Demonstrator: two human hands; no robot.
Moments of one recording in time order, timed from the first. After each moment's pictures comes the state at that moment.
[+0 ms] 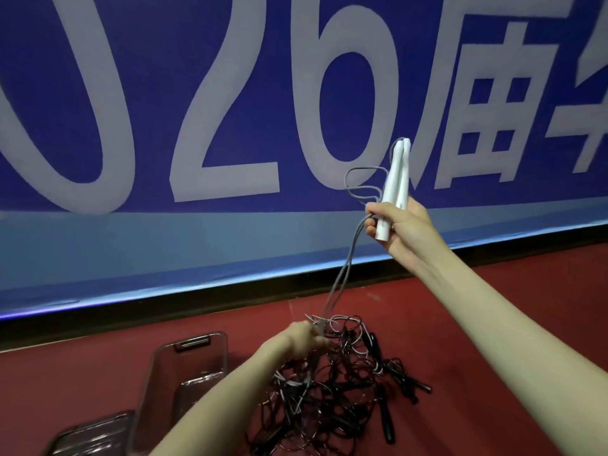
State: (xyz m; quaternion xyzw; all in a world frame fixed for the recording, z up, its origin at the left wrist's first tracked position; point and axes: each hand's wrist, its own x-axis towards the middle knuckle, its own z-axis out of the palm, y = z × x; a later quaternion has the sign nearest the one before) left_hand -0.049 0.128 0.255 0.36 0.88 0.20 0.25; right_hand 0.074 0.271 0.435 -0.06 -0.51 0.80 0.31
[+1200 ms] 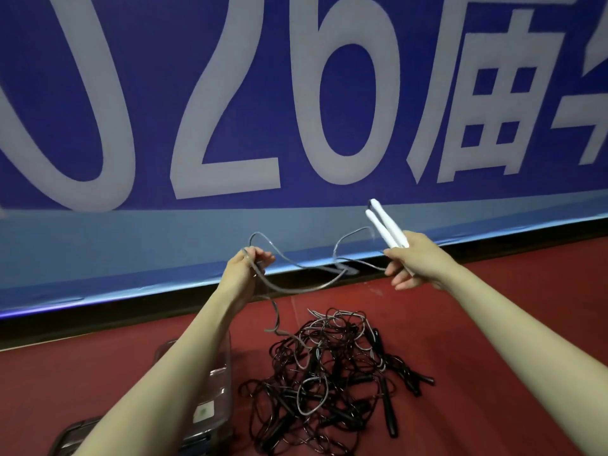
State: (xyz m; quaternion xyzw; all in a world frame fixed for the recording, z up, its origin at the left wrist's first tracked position) left_hand -0.109 0.082 0.326 0.15 0.59 0.79 0.13; right_hand 0.079 0.324 0.380 -0.25 -0.78 0.56 0.14
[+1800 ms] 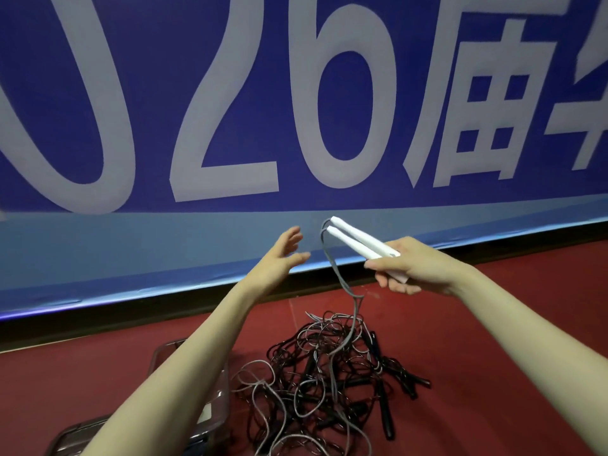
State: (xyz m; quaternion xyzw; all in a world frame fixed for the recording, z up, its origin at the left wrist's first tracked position) left_hand -0.061 0.105 0.364 0.36 0.74 0.55 0.15; right_hand 0.107 0.306 0.401 -0.07 -0.82 0.57 0.03
